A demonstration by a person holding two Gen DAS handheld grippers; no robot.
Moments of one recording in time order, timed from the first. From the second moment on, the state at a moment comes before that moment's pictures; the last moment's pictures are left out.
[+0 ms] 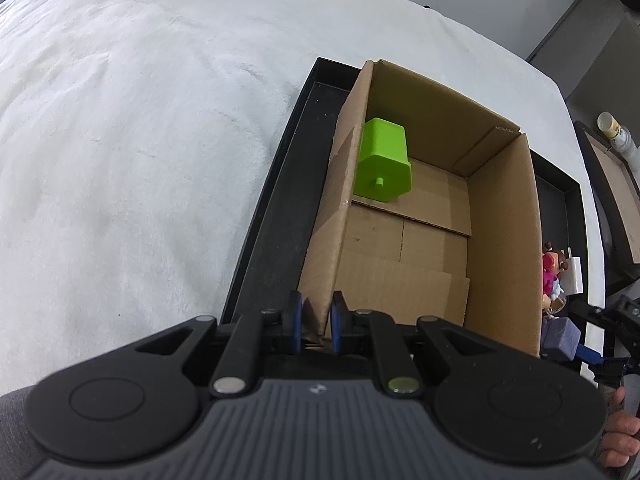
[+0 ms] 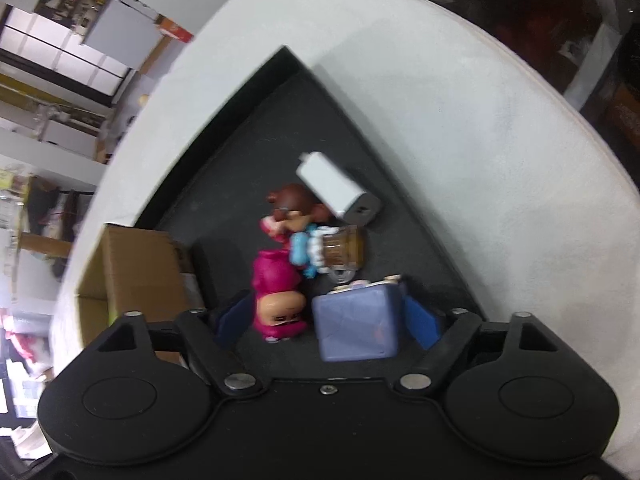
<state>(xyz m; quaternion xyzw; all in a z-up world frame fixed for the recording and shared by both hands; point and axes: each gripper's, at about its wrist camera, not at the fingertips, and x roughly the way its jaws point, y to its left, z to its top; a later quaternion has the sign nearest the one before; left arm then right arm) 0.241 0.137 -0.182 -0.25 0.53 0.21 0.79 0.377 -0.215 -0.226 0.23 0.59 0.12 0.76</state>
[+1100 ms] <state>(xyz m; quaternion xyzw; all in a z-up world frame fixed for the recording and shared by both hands) 0.239 0.144 -0.184 -0.26 0.53 0.19 0.79 0.344 -0.179 -0.153 0.14 0.53 0.14 0.82</state>
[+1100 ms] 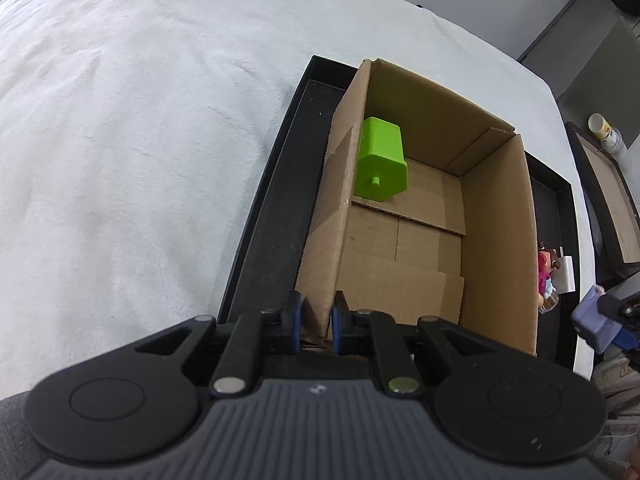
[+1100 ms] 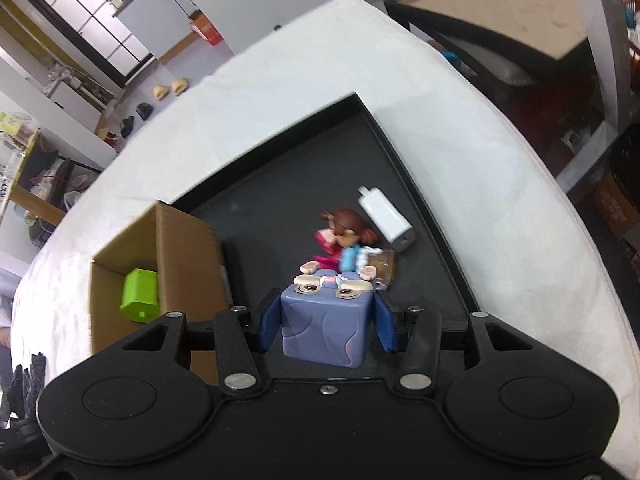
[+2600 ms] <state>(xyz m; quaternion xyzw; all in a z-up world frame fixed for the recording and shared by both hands) 0.227 0.167 -0.192 -0.32 0.51 0.14 0.79 0.321 -0.019 -0.115 0.08 0.52 0.24 0.82</state>
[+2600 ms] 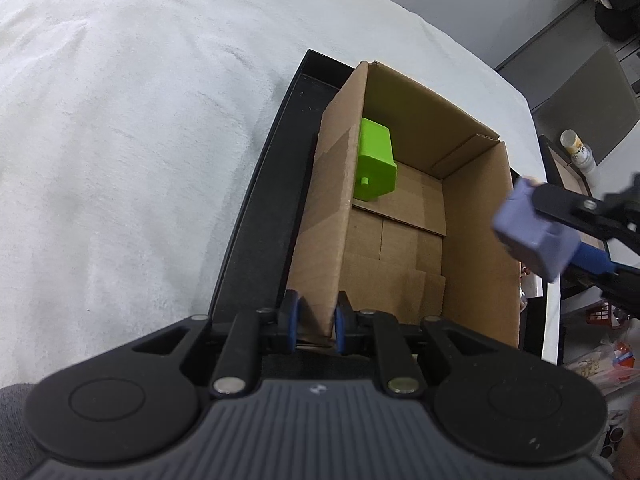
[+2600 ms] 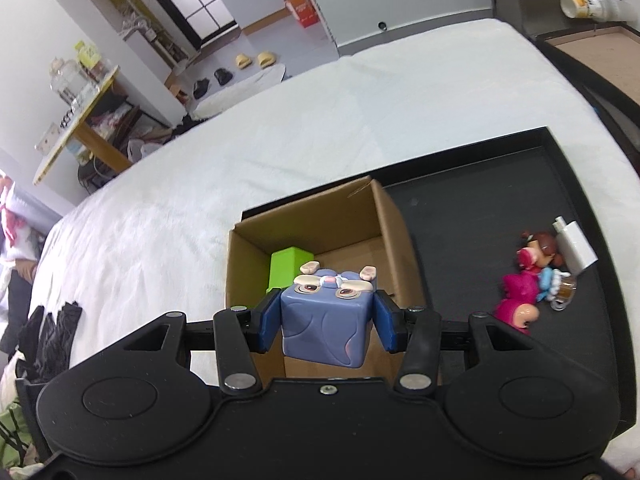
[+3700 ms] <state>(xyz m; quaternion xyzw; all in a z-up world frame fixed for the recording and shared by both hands) 0.233 0.170 -0.193 -0.32 0.52 0.13 0.78 0.315 0.009 -0.136 0.09 0.56 0.29 0.77</state>
